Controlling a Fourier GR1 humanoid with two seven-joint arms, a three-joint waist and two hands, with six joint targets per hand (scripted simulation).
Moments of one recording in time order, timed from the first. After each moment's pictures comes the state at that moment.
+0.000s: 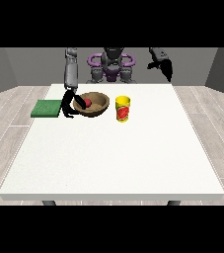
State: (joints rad) left arm -0.43 0.12 -0.04 -1.33 -0.06 0.02 -0.20; right arm -0.54 -0.26 -0.23 -0.57 0.06 -0.42 -0.27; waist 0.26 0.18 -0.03
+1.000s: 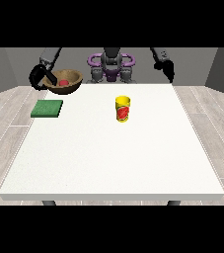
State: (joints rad) left arm -0.29 0.19 0.12 -1.17 0.00 0.00 -0.28; right arm -0.61 -0.43 -0.18 -0.68 0.08 -0.21 0.18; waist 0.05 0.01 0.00
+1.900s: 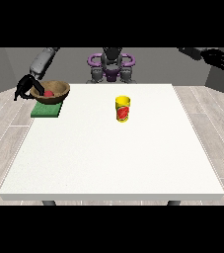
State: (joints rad) left arm -0.36 0.64 0.50 -1.00 0.30 -0.37 -0.38; right arm -0.53 -0.57 -0.33 -0.65 0.00 -0.16 -0.07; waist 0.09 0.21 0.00
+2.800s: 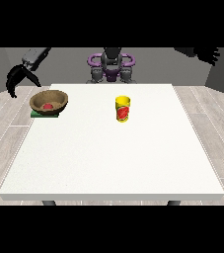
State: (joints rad) left arm -0.38 0.55 0.40 -1.10 0.28 -0.34 -0.29; right arm -0.63 -0.66 -0.35 -0.52 0.00 -0.11 0.05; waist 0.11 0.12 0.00
